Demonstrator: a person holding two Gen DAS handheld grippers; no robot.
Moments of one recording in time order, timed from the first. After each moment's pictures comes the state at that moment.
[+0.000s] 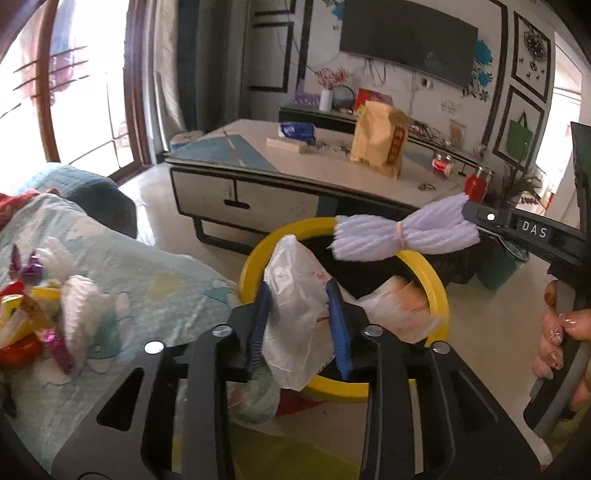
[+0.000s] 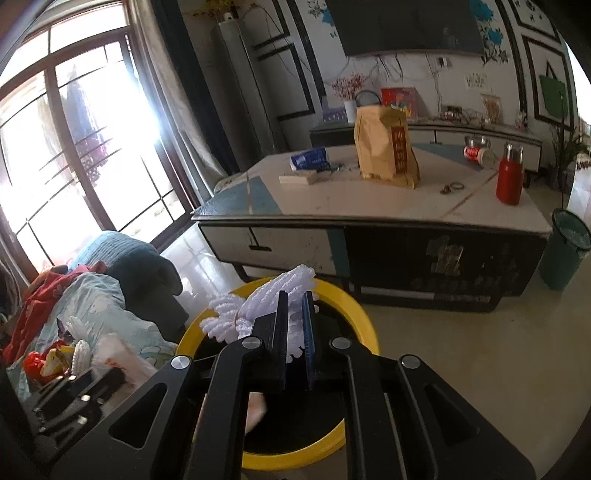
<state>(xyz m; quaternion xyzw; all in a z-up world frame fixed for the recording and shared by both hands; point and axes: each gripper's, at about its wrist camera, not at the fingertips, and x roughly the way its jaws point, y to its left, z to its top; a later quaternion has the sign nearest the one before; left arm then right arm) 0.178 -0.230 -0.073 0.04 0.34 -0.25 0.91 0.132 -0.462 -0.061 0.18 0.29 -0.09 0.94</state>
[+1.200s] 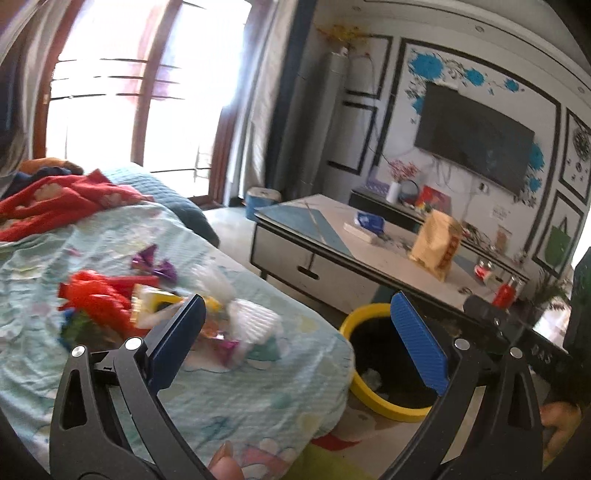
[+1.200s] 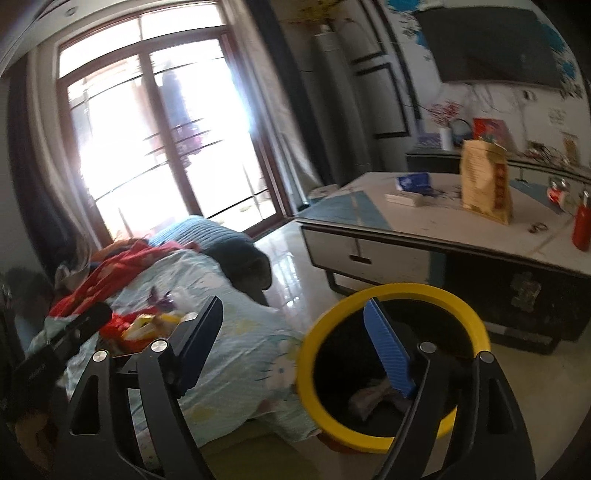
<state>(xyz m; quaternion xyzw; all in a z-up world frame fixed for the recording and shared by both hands) 0.111 -0.082 0.001 -0.09 0.22 -0.11 0.97 0.107 -0.342 -0.012 0.11 0.23 0.09 0.96</state>
